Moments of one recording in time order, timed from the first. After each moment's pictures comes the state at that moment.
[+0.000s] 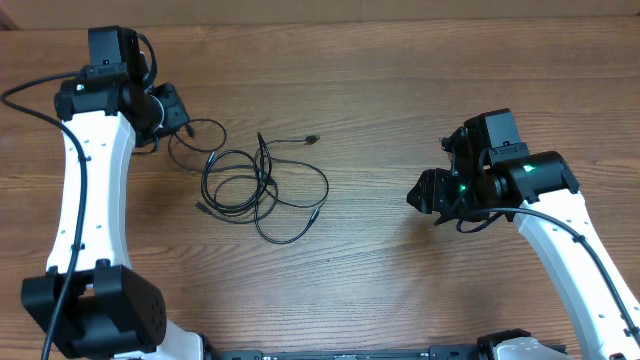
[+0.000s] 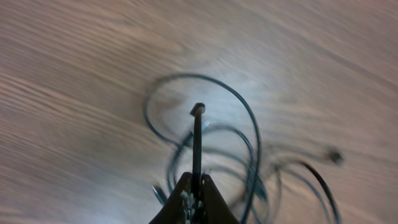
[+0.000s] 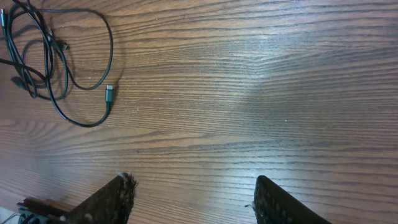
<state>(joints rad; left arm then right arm) 0.13 1.72 1.64 -1.05 0.01 -0.33 0.20 1.35 1.14 -1.08 -0.32 0.33</state>
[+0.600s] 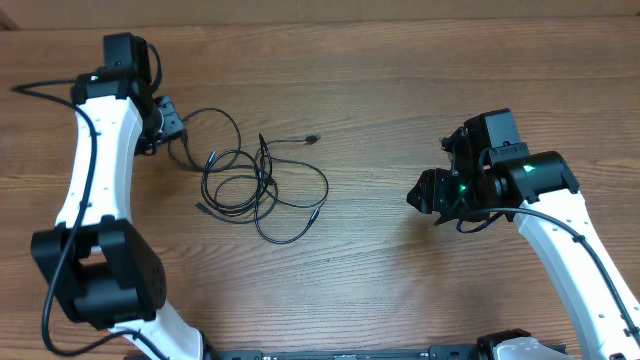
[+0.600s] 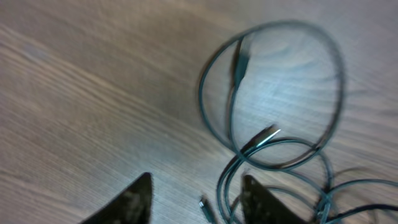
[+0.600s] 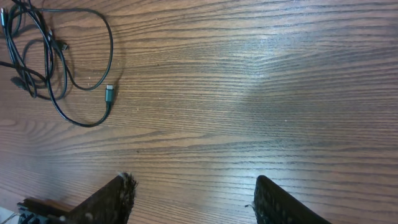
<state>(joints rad) 0.14 1.88 1.64 -1.09 -0.15 -0.34 0.20 1.35 1.14 -1.08 -0.32 0.33</state>
